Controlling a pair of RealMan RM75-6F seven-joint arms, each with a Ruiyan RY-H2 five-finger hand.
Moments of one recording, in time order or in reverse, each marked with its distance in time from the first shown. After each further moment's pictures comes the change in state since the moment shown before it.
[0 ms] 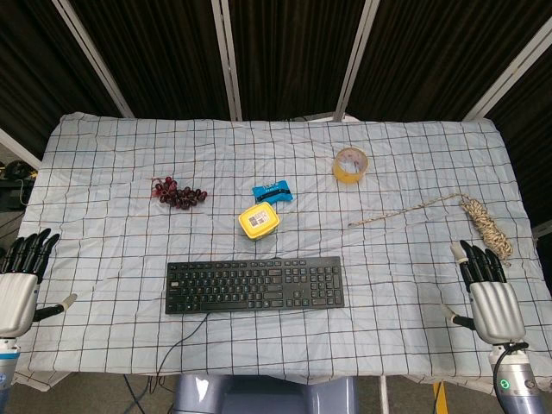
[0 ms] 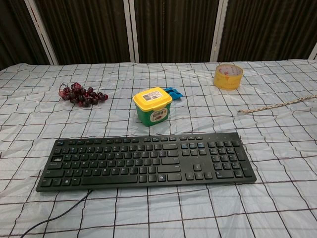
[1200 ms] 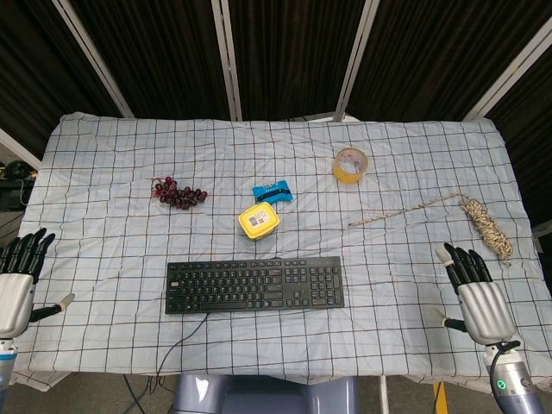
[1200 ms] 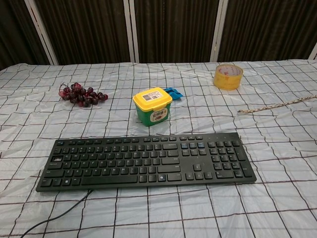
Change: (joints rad) left arm 0.007 0.005 -0.004 -0.003 -0.005 0.011 -0.021; right arm 0.032 0.027 -0.027 -0.002 -0.072 -0.040 0.065
